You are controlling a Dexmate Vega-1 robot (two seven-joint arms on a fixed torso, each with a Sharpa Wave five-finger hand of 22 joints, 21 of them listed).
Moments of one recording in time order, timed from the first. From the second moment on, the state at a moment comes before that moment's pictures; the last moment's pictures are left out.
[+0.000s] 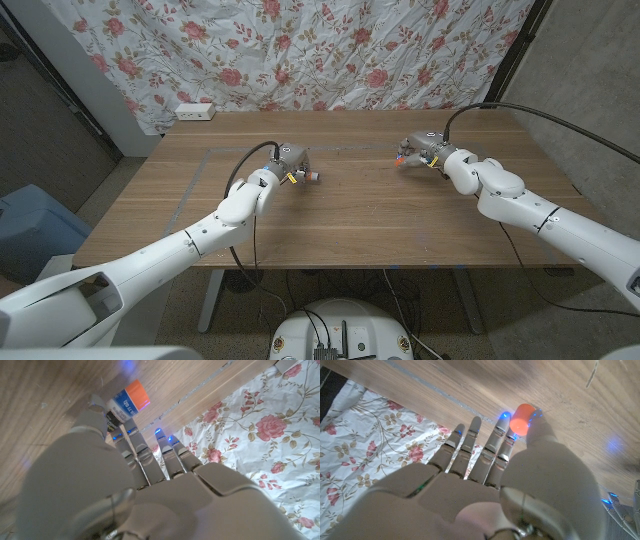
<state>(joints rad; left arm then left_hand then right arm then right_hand) 0.67 0.72 0.86 -1.77 0.98 0.47 -0.07 1.00 -0.02 0.29 -0.16 0.20 1.07 -0.19 0.20 0.19 1.12 -0.21 0.18 0.19 0.54 -0.05 0.18 0.17 0.26 -0.04 0.19 0.17 -0.65 -0.87 -0.72 -1.70 -0.66 -0.28 0.09 1.02 0.04 0.25 -0.16 0.17 0.86 -0.20 0.60 0.22 1.03 -0.21 0.33 0.36 0.52 -0.05 0.58 0.28 0.46 0.02 0.19 0.16</state>
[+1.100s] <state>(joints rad) 0.69 0.73 0.85 -1.78 1.02 0.48 -0.11 1.00 0.00 0.27 -0.16 0.20 1.03 -0.20 0.20 0.20 1.07 -0.23 0.18 0.19 0.54 -0.05 0.18 0.17 0.25 -0.03 0.19 0.17 -0.61 -0.85 -0.79 -1.64 -0.79 -0.29 0.15 1.02 0.03 0.23 -0.15 0.18 0.83 -0.22 0.58 0.22 0.99 -0.21 0.31 0.36 0.50 -0.05 0.58 0.29 0.44 0.03 0.19 0.16</state>
